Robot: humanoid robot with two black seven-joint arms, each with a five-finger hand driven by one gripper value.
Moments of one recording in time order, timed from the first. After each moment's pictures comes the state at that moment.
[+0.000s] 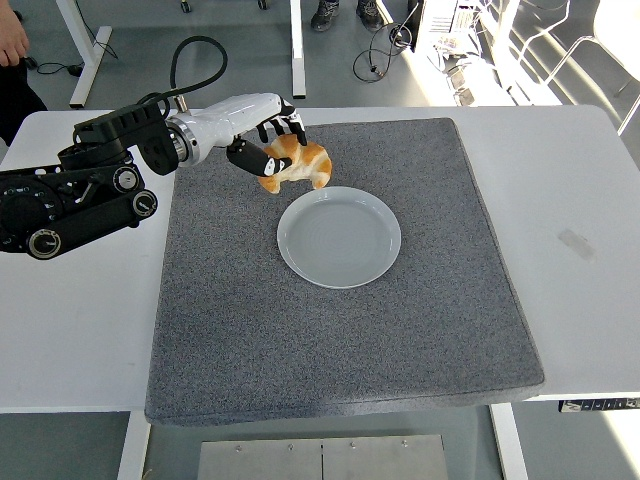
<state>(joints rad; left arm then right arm) -1.23 0.39 -0.11 -1.17 1.18 0.12 0.07 -0.09 0.00 0.09 0.13 -0.06 0.01 0.35</state>
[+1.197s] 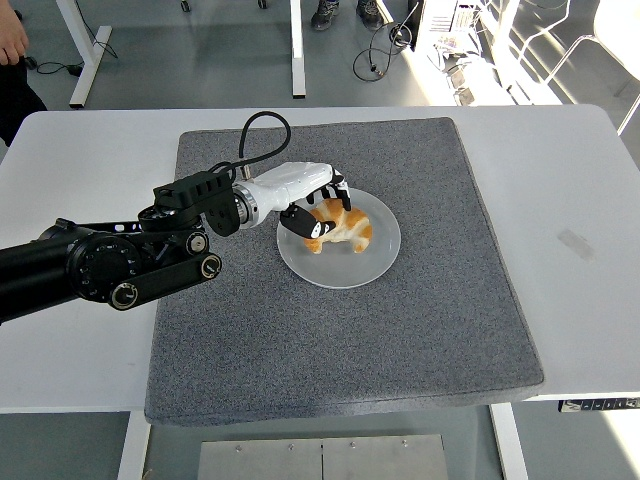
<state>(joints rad) -1.13 0.21 -0.03 -1.06 1.23 0.19 0.07 -0.10 0.00 0.09 0.13 -0.06 0.01 0.35</state>
